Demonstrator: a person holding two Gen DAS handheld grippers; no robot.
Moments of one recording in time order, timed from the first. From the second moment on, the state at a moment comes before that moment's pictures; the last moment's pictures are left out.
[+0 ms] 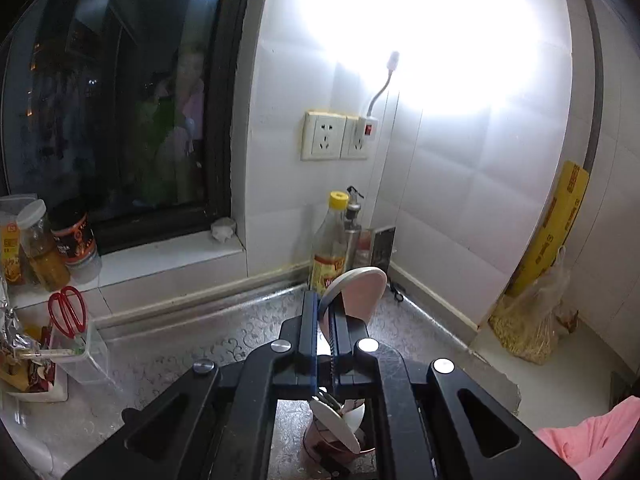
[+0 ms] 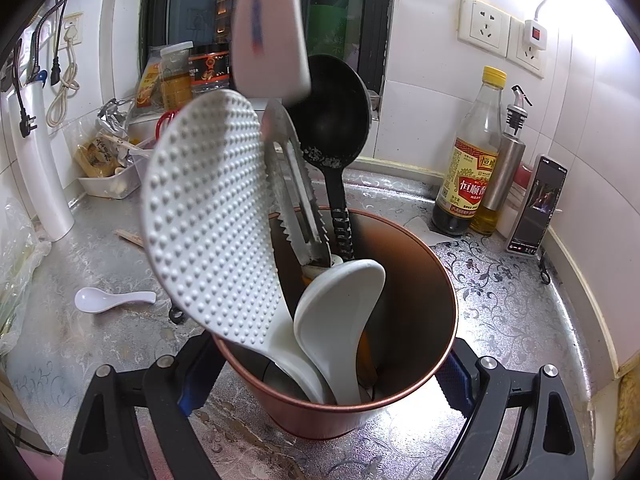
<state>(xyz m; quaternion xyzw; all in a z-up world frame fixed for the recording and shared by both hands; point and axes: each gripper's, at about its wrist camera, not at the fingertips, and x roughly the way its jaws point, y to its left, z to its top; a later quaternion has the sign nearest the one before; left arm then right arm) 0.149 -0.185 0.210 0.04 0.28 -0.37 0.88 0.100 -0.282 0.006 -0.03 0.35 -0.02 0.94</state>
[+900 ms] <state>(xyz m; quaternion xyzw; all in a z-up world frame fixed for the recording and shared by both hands) 0.142 -0.195 0.157 0.09 0.36 -0.37 0.85 0.099 -0.280 0.007 -0.03 0.35 -0.02 0.94</state>
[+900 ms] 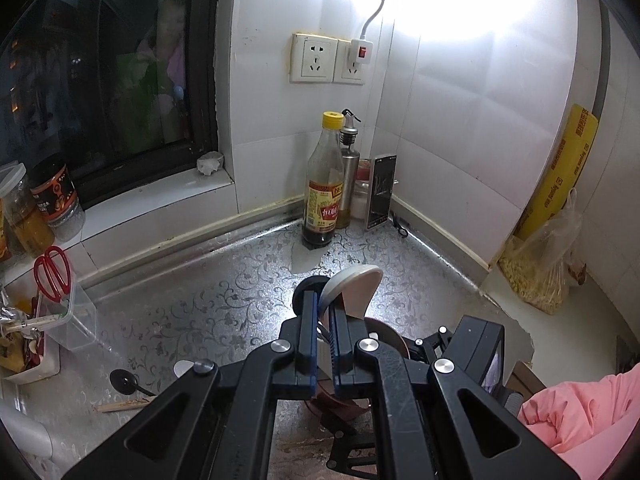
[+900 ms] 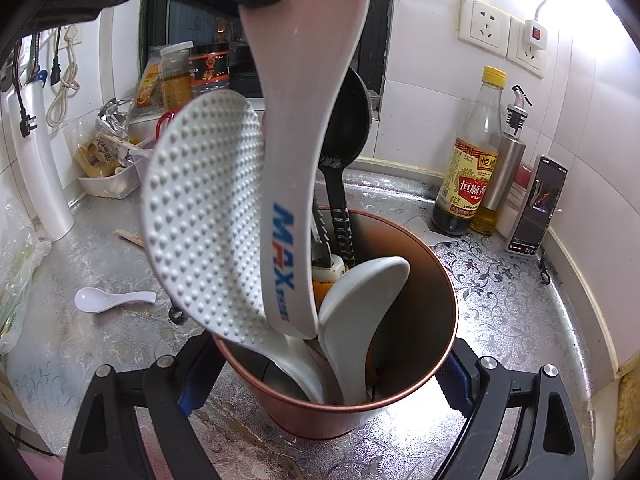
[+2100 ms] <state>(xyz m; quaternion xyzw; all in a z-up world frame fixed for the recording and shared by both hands) 0.167 -0.122 0.137 0.01 0.42 -0.26 0.87 0.101 -0.282 0.007 -0.03 0.35 -0.02 0.94</state>
